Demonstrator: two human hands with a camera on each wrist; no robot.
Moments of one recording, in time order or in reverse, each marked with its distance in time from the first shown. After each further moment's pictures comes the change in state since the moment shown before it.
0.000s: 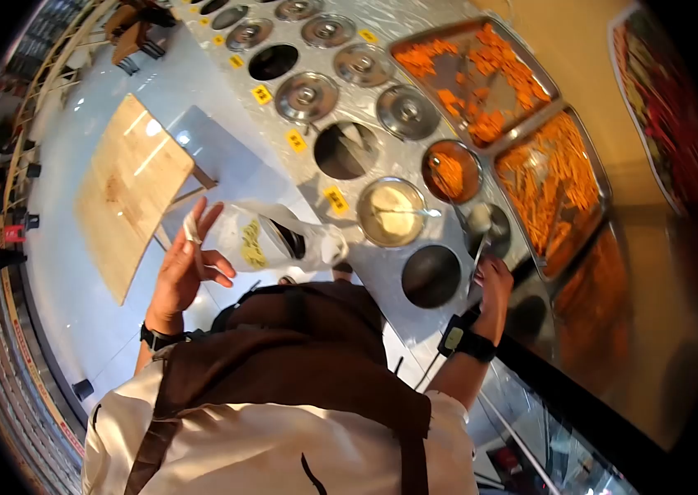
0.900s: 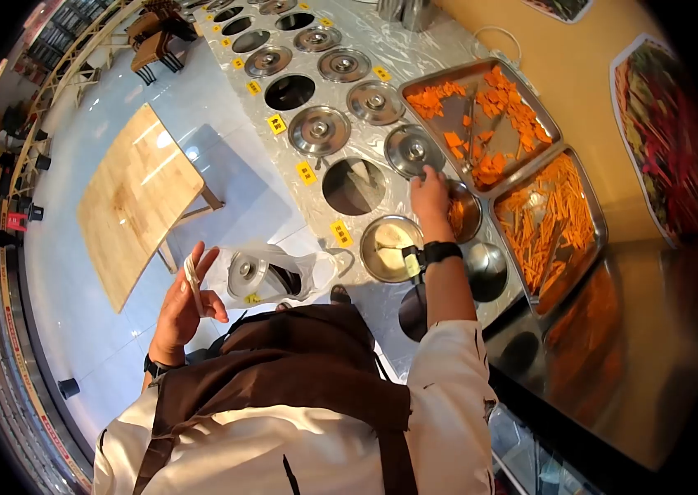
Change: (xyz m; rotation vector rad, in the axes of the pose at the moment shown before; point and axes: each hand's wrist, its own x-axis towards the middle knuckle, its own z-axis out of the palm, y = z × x) left_hand -0.029 -0.005 -0.002 0.005 0.189 0.000; right_hand 0.104 -0.118 0.229 -0.781 0.021 -0.716
